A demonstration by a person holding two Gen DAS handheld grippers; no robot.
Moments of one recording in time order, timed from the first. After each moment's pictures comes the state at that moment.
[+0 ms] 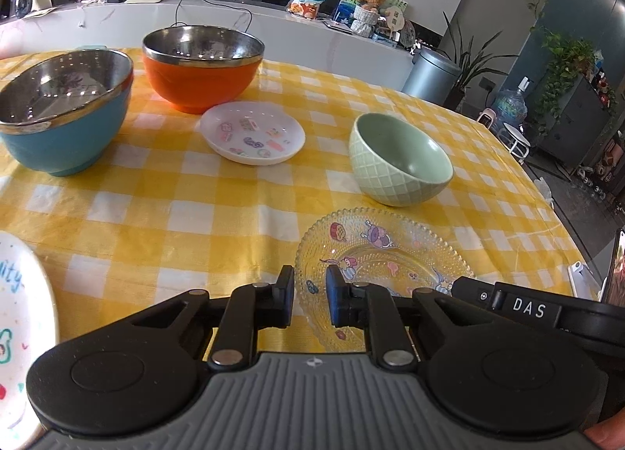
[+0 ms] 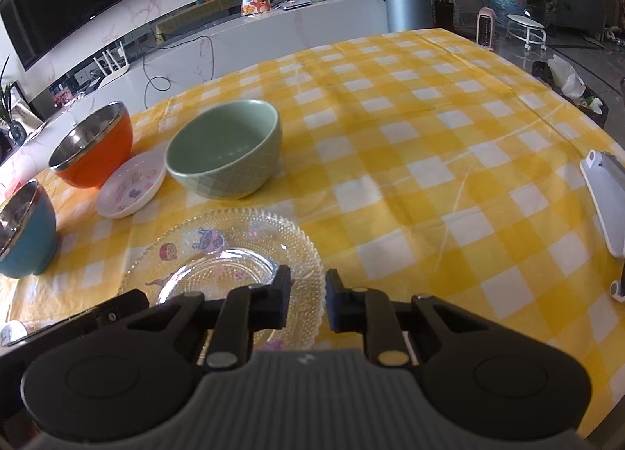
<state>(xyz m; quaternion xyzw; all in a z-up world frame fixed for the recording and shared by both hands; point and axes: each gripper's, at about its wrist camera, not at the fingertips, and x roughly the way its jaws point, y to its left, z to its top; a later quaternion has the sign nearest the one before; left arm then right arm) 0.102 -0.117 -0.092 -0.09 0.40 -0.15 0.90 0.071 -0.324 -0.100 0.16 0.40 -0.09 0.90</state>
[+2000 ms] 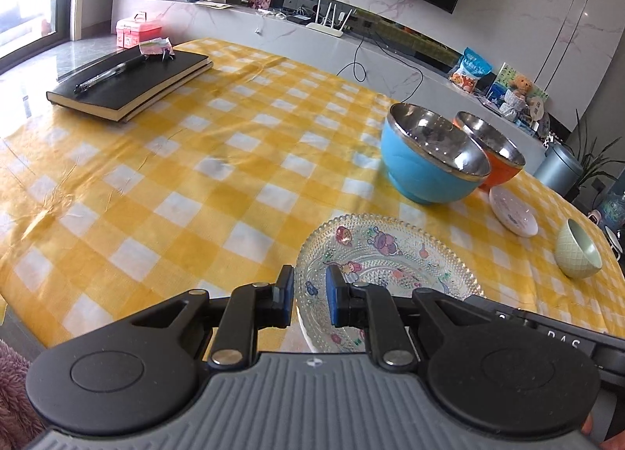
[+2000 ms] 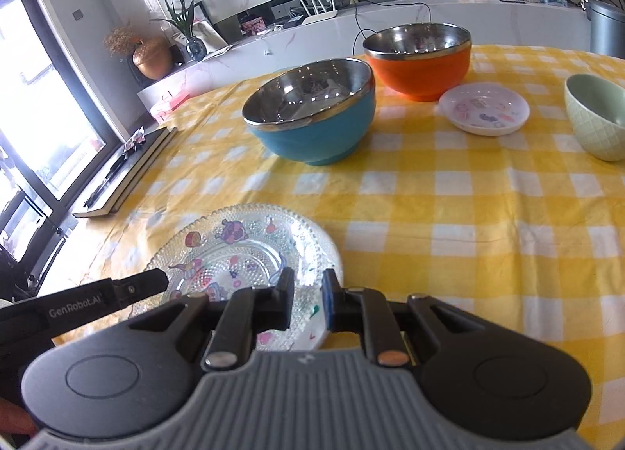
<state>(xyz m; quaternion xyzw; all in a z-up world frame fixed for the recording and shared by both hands) 0.024 0.119 -0.076 -0.16 0.36 0.05 0.92 0.060 -0.100 -0.098 0.11 0.40 0.19 0.89</state>
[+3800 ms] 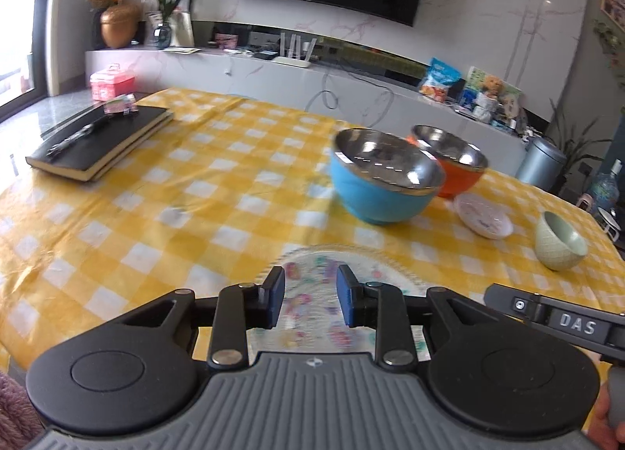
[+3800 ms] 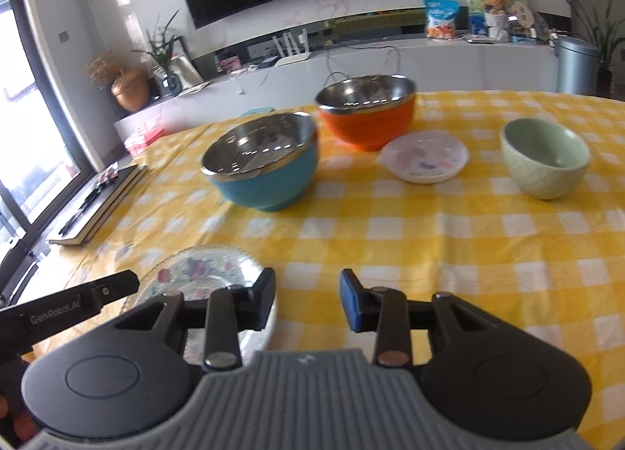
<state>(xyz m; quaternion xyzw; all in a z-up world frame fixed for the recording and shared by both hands) 0.025 0.079 -0.055 -0.10 0.32 0.01 0.94 0.048 -0.139 -0.081 0.10 0.35 0.13 0.92</state>
